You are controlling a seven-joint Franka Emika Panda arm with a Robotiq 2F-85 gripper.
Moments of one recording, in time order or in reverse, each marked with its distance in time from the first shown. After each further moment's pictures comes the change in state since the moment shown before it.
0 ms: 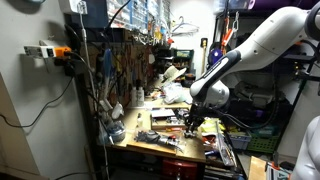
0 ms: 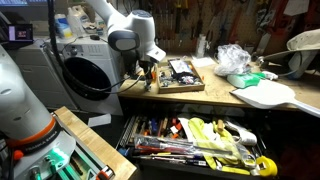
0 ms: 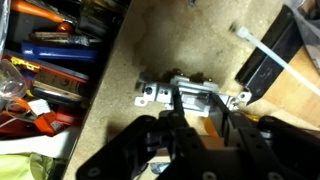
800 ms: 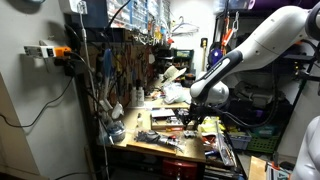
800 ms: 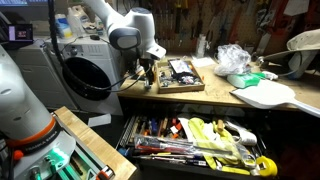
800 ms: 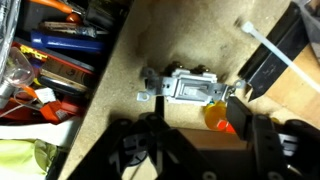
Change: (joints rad) arm 0.000 -0.003 0.002 0.010 -0.099 -0.001 0.060
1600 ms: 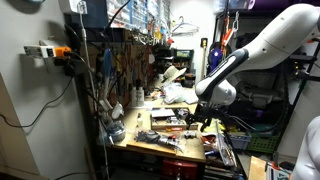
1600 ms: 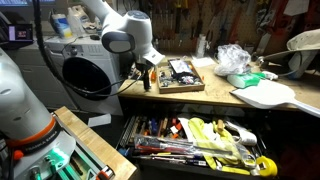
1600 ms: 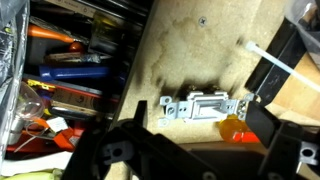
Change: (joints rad) arm -0.002 -0.066 -0.034 -0.086 0.142 -0.002 -0.053
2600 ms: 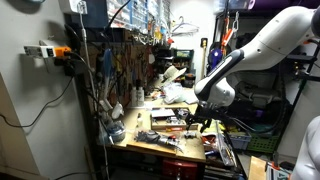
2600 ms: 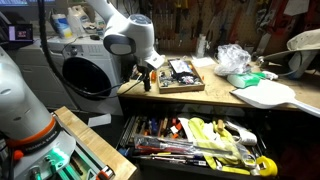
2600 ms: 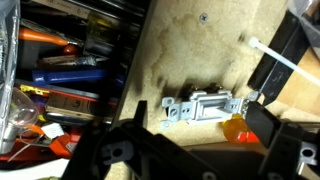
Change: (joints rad) arm 0.001 0.033 -0.011 0.015 0.096 0.002 -0.075
